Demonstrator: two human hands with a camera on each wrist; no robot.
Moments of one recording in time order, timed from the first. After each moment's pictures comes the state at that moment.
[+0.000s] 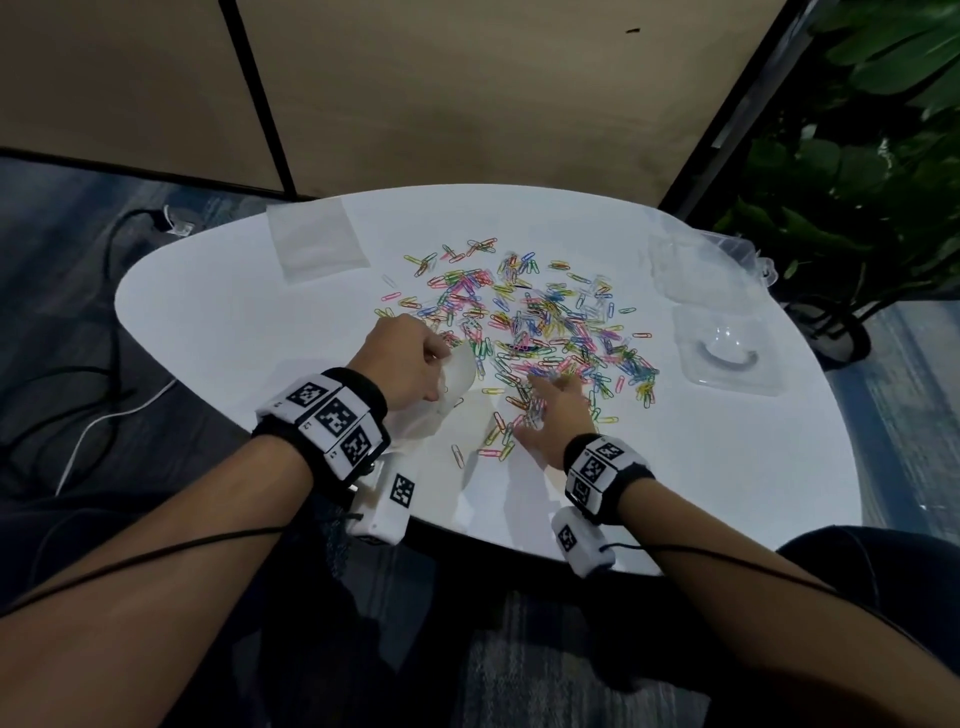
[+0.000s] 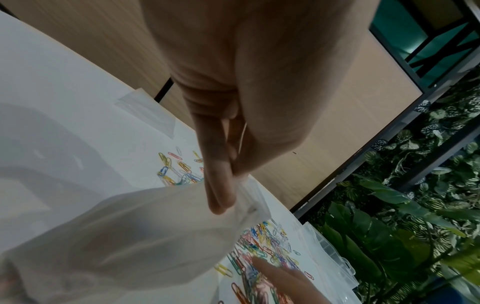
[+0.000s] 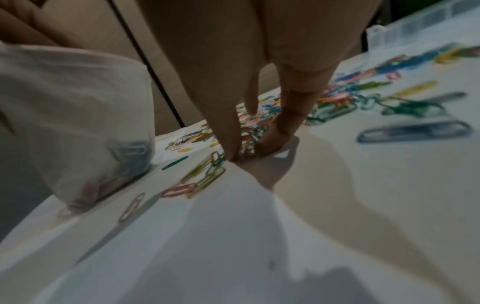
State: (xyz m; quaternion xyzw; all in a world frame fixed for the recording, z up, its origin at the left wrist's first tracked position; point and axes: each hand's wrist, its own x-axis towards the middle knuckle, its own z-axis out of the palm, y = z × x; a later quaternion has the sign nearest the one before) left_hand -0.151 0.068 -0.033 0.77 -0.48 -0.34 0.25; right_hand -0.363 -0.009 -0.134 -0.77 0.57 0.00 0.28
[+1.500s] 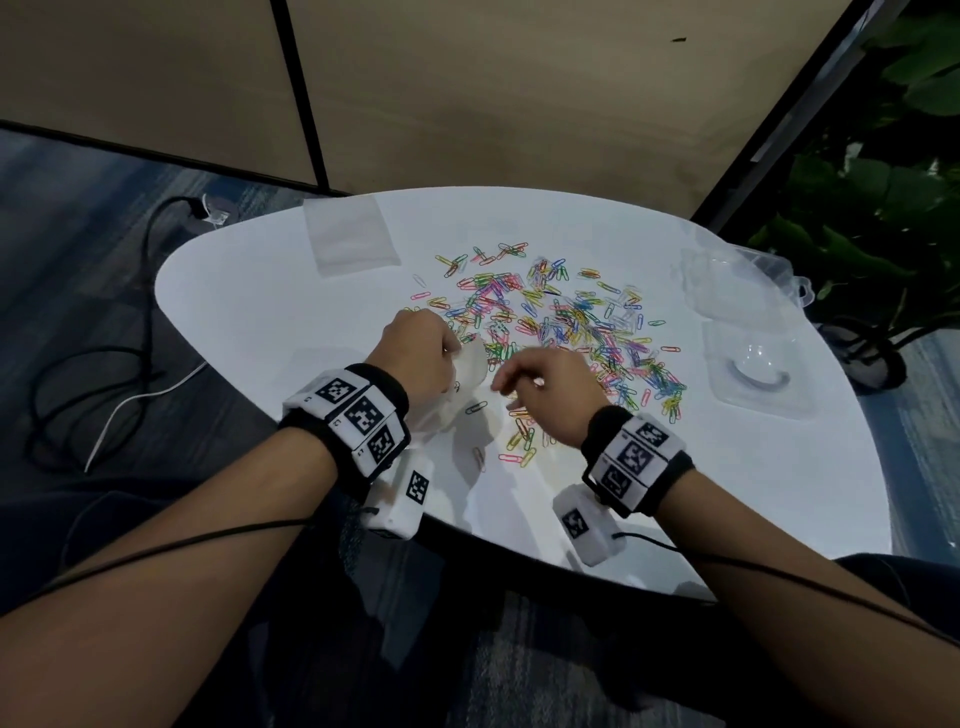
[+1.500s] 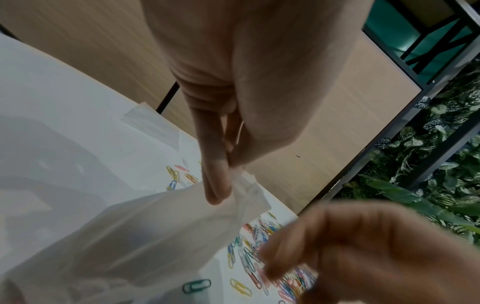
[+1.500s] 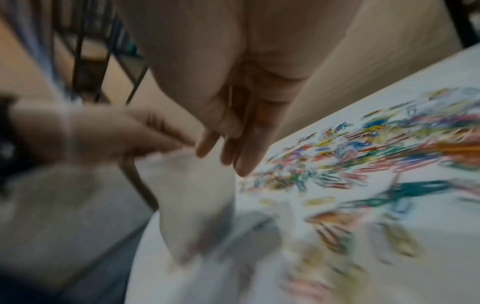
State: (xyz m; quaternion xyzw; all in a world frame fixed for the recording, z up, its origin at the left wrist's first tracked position) left_hand -0.138 0.069 -0.035 0.80 -0.48 -0.28 0.22; right_hand -0.317 0.004 -0.048 -0.80 0.38 -0.15 0.43
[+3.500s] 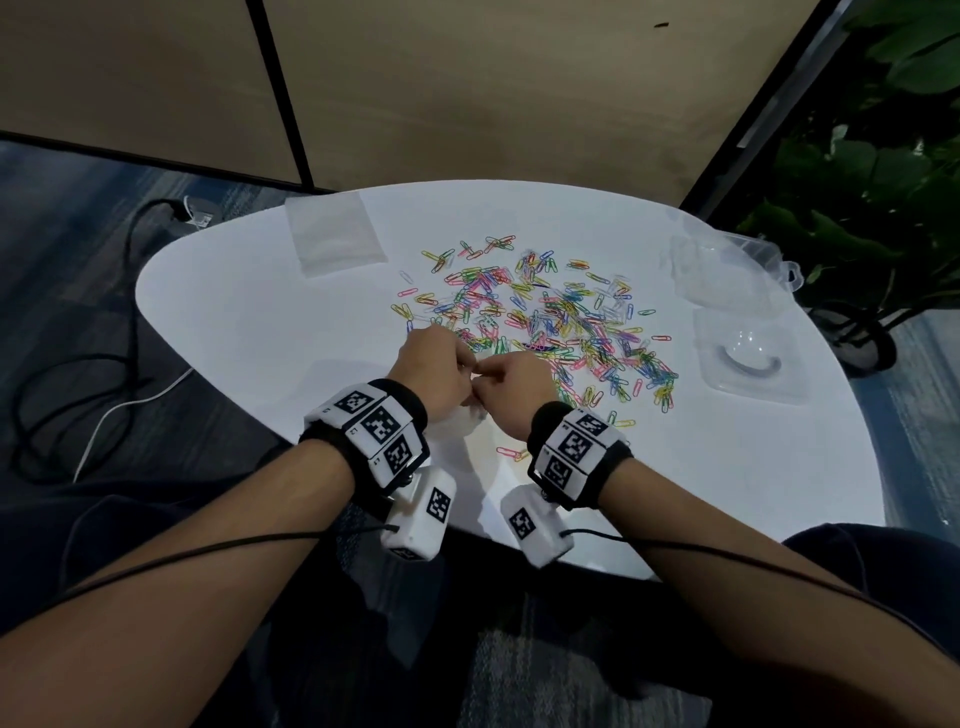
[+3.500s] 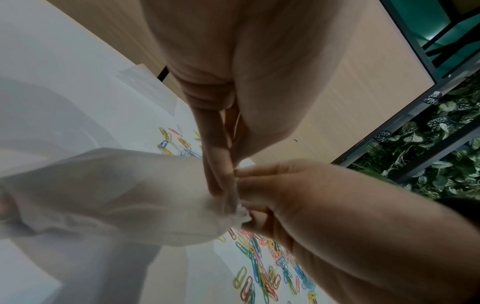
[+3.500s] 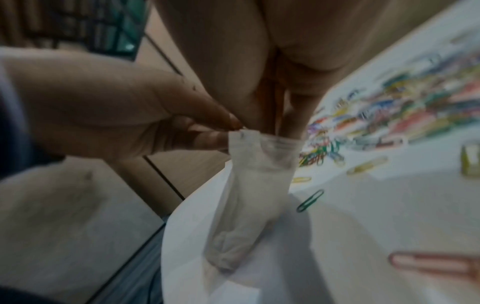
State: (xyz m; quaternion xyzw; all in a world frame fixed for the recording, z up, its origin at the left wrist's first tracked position) left_hand -0.169 0.065 -0.047 0.79 -0.46 -0.31 0.25; right_hand -0.285 0.016 -0.069 -0.75 0.51 -0.08 0.41
